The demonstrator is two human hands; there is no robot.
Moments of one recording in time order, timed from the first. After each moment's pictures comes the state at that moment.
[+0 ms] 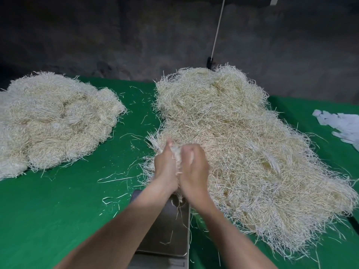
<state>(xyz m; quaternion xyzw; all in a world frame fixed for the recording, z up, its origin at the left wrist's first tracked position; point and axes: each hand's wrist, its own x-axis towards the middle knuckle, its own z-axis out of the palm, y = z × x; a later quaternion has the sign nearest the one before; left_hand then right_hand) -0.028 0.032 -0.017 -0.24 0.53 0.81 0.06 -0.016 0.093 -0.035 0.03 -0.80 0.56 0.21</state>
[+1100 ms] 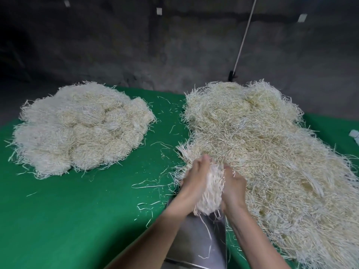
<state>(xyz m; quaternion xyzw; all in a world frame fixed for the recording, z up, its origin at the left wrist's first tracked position) -0.010 -0.030 -0.034 -0.02 0.77 0.64 0.05 -0.015 0.064 -0.031 -0.17 -0.66 0.73 0.08</state>
